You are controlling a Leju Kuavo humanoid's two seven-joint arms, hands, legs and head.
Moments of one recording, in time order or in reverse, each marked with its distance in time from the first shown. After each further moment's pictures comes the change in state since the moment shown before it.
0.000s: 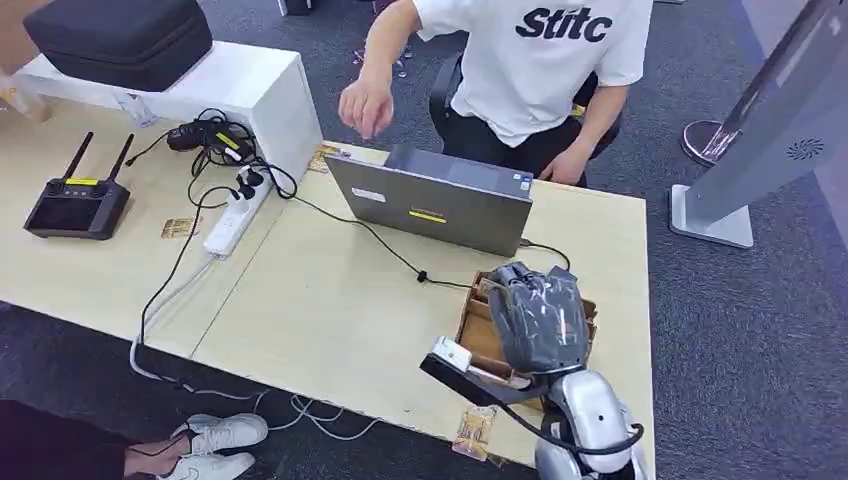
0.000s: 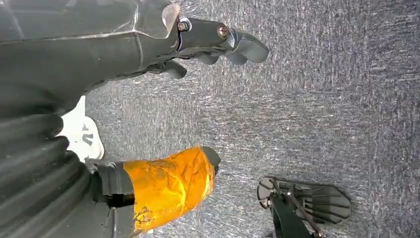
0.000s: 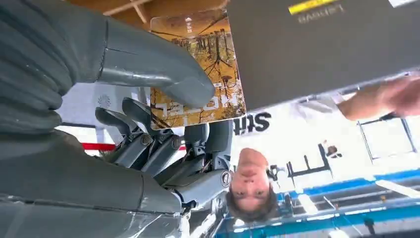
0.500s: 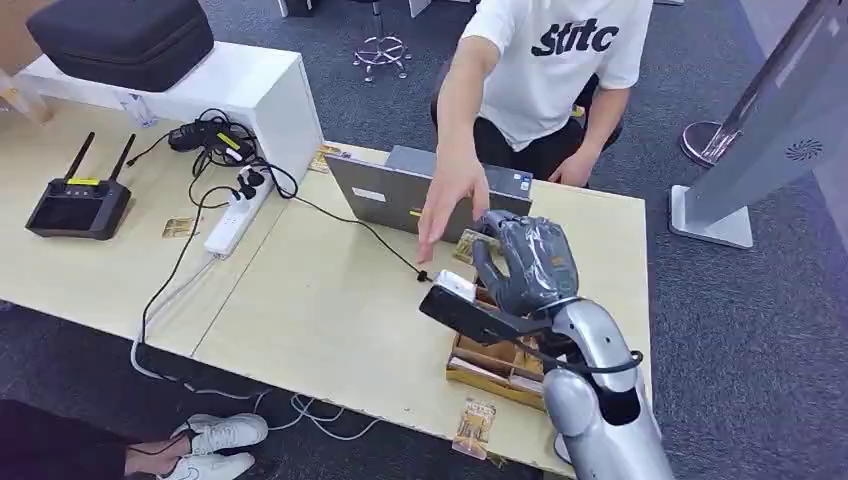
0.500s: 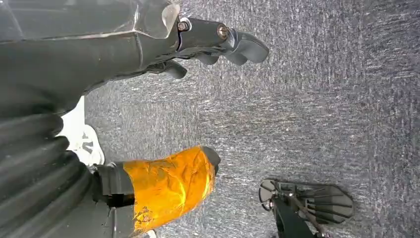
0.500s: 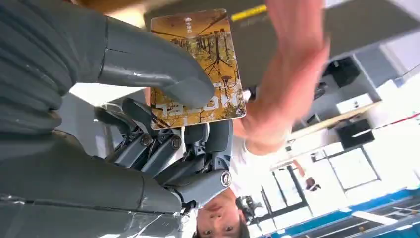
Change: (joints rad) left arm -0.008 0.011 0.000 0.000 -0.042 -0.018 -0.003; right arm -0.258 0.047 -0.032 0.122 -0.300 0.204 -0.007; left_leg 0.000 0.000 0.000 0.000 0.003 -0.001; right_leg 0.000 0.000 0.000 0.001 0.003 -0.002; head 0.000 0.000
